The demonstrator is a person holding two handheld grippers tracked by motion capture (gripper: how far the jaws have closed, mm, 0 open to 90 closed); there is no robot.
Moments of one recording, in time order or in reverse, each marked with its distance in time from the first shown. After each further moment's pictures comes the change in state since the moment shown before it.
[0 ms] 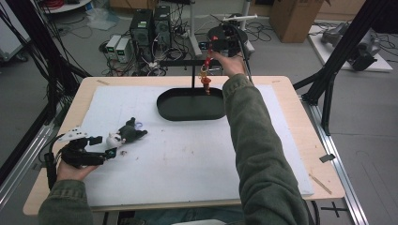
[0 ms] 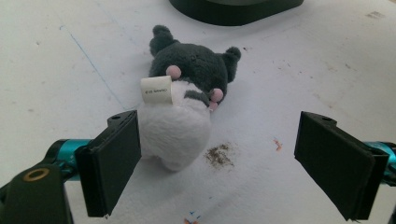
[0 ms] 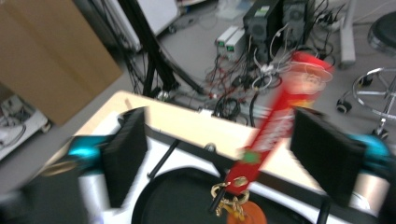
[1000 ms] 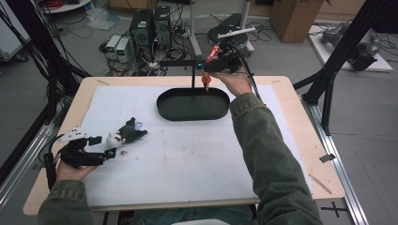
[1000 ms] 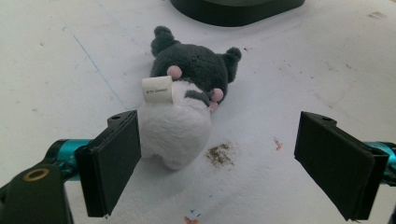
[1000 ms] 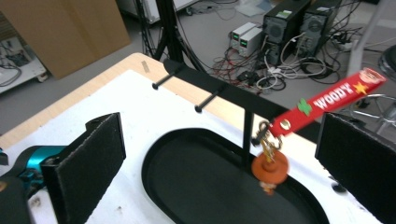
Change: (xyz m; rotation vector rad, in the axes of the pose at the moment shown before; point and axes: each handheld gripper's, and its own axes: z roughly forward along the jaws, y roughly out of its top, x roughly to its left) left arm -0.001 0.000 -0.002 0.001 0.007 0.003; right arm 0.039 -0.041 -0.039 0.017 0.026 -0.231
